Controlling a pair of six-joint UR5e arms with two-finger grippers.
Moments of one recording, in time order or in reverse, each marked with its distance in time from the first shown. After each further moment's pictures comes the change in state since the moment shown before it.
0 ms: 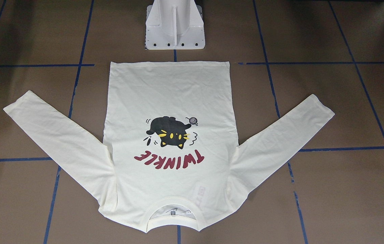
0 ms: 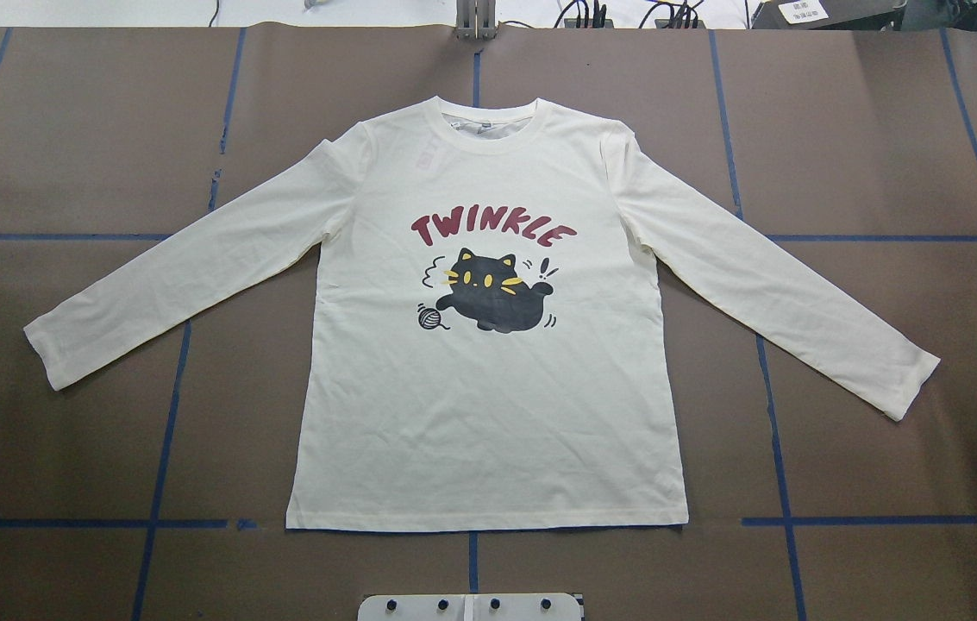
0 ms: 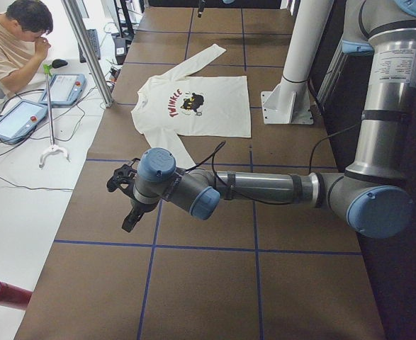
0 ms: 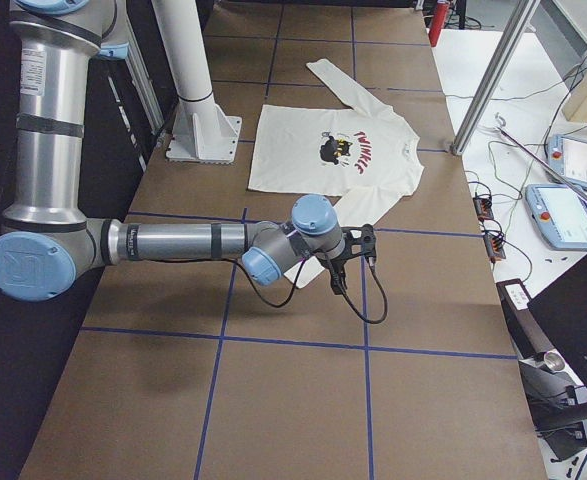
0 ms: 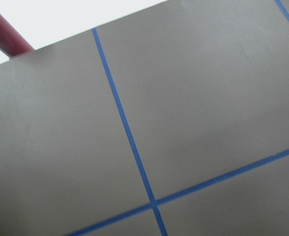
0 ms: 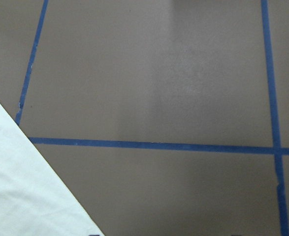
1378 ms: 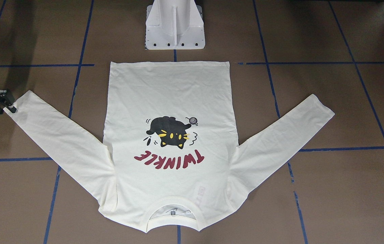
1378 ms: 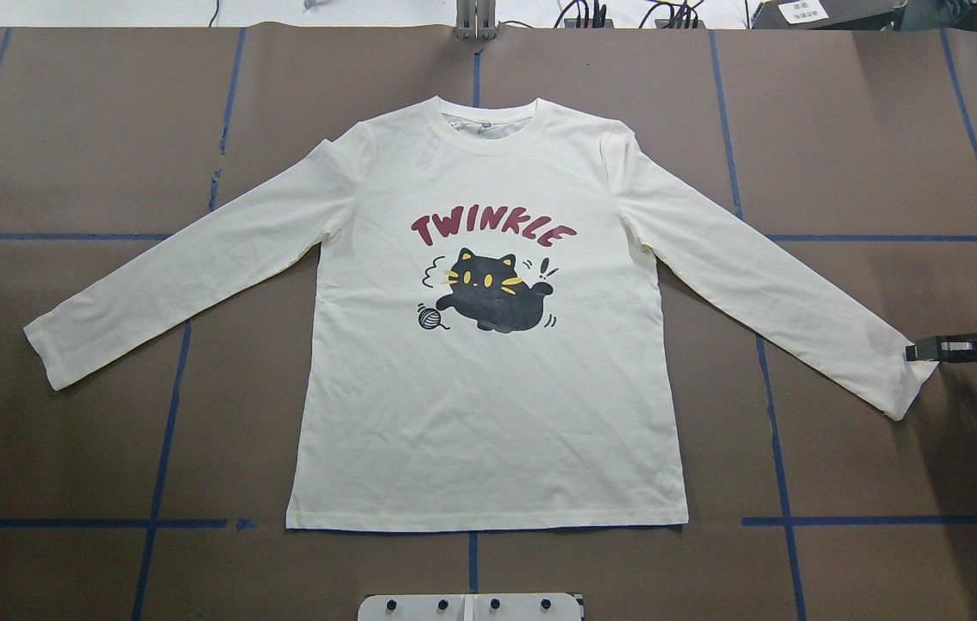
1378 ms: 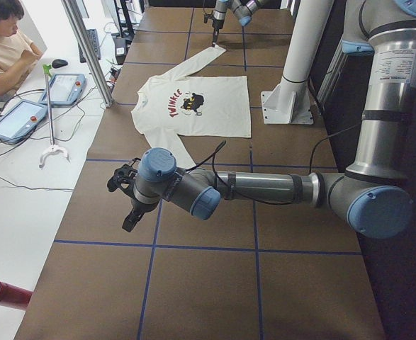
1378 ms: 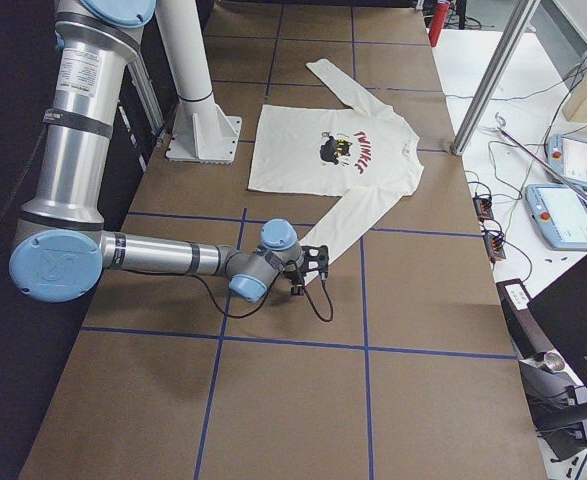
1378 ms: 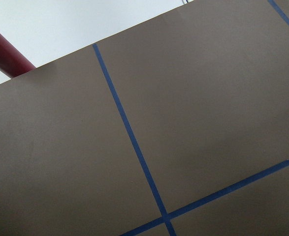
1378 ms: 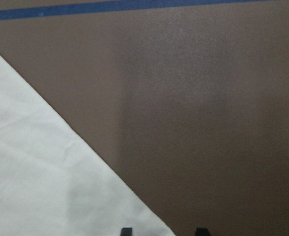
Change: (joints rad) left arm 0.000 0.002 -0.002 -0.001 -0.002 0.000; right arm -0.389 -0.077 -0.136 0.303 -0.233 0.300
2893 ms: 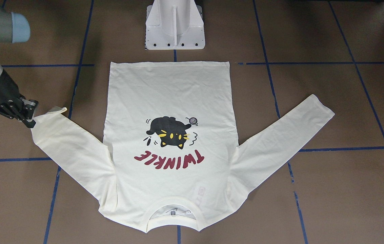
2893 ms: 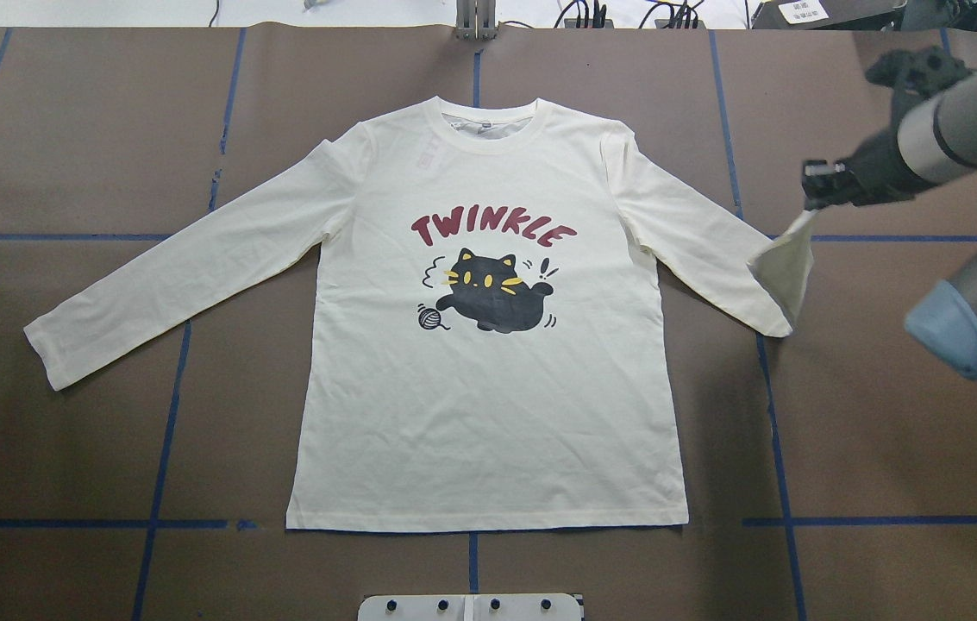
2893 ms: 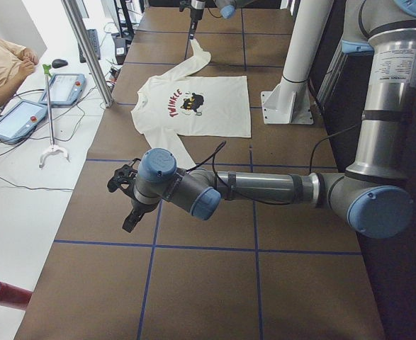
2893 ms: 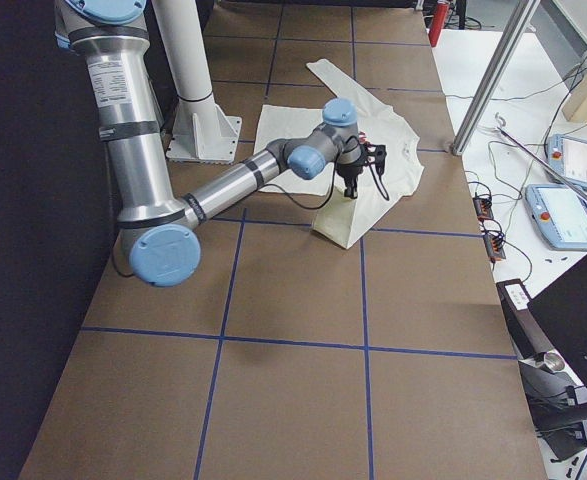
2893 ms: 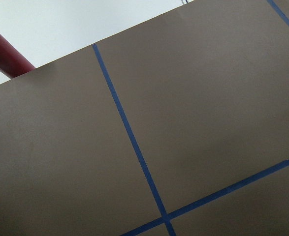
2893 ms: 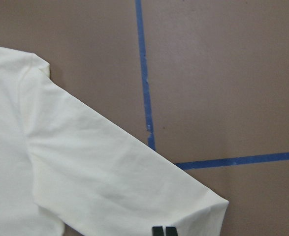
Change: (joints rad) left arm 0.000 0.003 0.000 0.000 0.000 0.002; right arm 0.091 0.528 0.318 -0.913 -0.009 0.017
